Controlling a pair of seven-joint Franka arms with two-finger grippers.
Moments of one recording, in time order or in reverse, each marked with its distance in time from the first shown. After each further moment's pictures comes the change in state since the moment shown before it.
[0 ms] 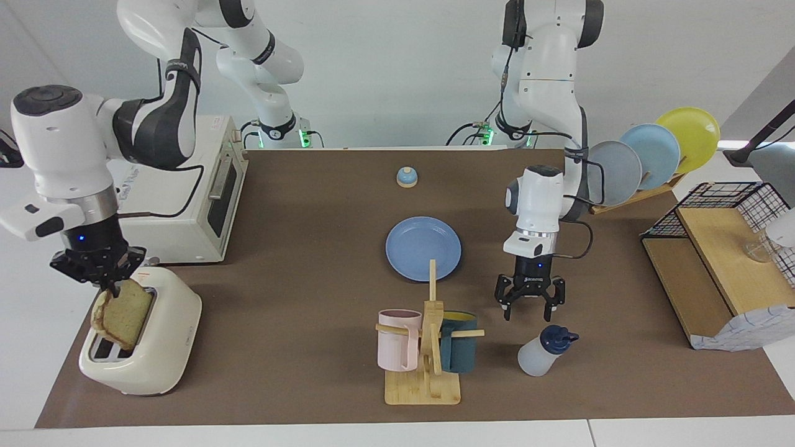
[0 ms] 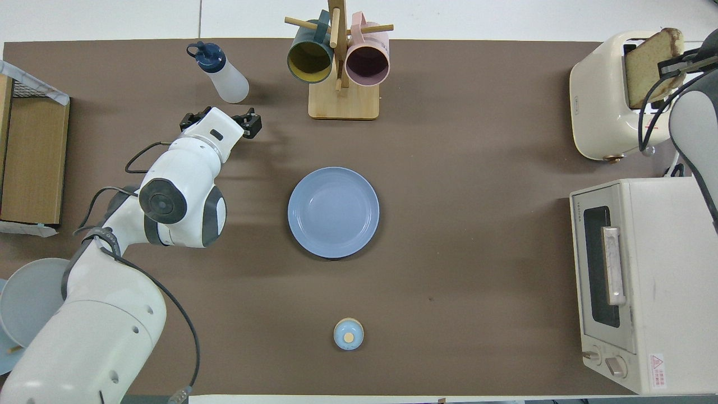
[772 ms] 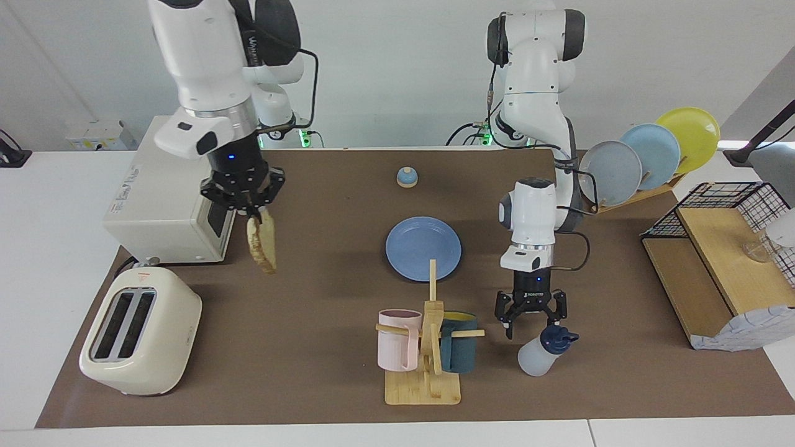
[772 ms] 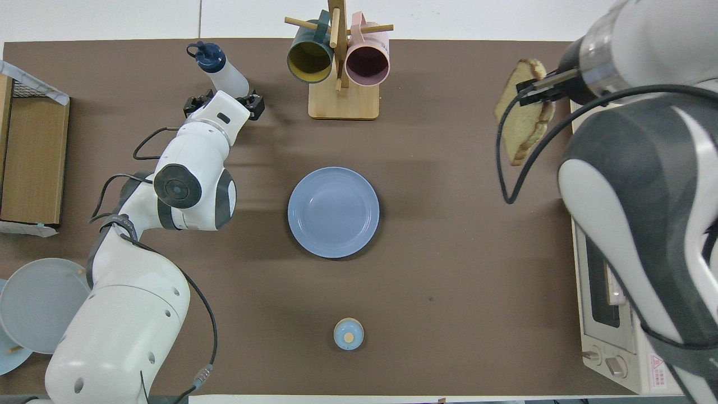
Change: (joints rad) left arm -0.033 0.091 0.053 0.111 -0.052 -0.002 -0.008; right arm 0.014 -0.070 0.433 0.091 -0.006 -0.314 0.425
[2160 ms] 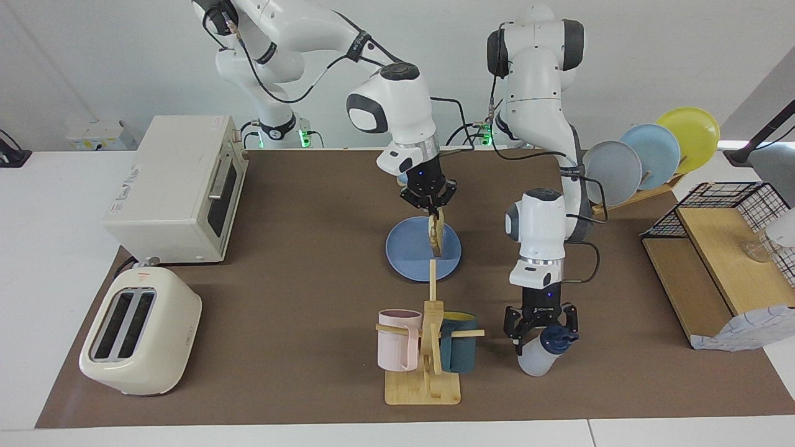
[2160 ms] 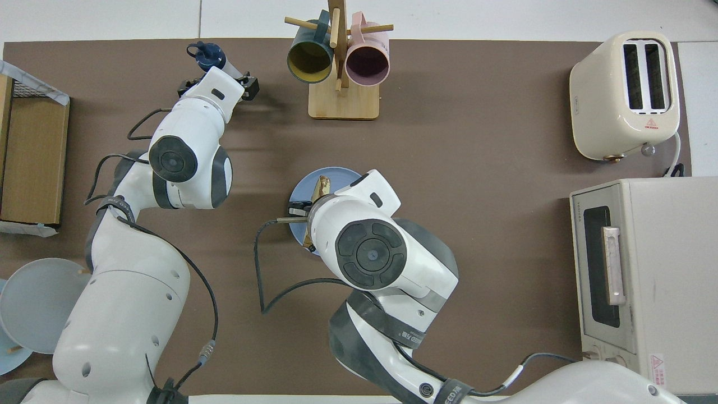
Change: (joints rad) left arm 0.033 0.068 0.014 0.148 -0.007 -0.106 -0.017; right arm 0.116 0.100 0.320 -0.511 -0.176 0.677 0.944
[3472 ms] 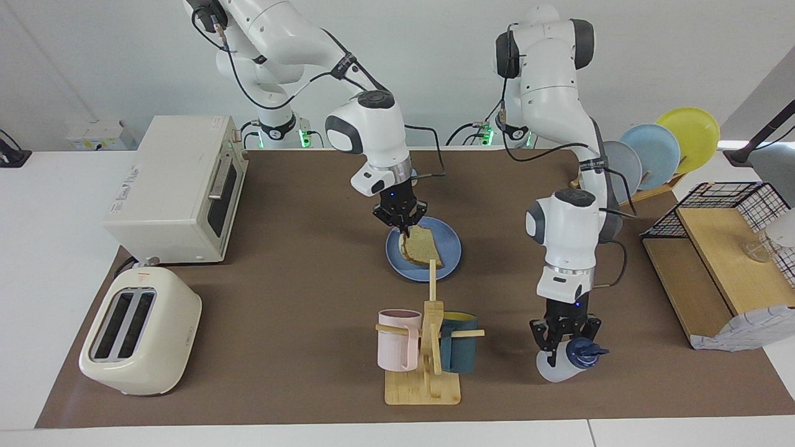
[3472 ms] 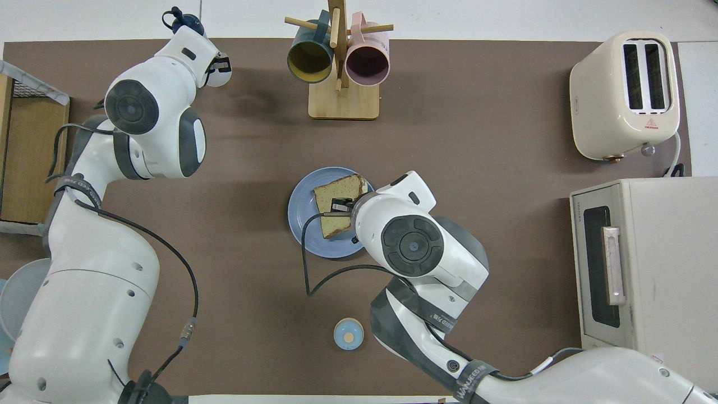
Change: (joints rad) left arm 0.084 -0.026 0.004 0.214 0.001 -0.366 0.049; right arm -0.110 -0.030 -0.012 -0.167 -0.055 0.100 0.000
